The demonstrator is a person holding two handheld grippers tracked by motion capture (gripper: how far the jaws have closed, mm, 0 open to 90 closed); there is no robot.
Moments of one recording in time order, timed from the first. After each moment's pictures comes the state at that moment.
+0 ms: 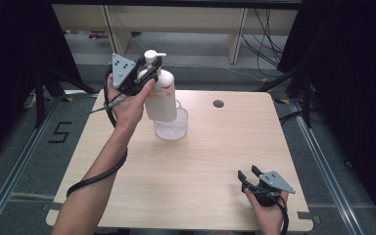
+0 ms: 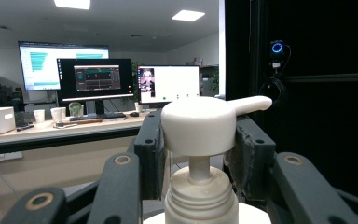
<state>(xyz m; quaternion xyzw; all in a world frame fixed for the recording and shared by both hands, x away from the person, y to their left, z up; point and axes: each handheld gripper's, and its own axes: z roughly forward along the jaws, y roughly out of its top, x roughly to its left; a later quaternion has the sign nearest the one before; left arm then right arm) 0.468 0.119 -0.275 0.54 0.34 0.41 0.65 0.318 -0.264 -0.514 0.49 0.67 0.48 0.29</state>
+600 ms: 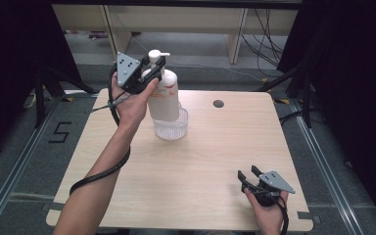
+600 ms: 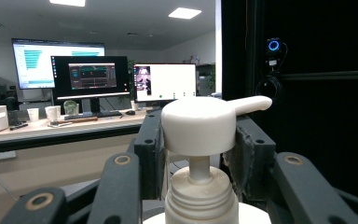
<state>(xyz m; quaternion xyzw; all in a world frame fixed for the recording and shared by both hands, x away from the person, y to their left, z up) 0.475 0.112 -0.277 0.55 0.34 0.40 0.65 0.318 -0.264 -0.513 0.50 0.67 0.47 0.29</state>
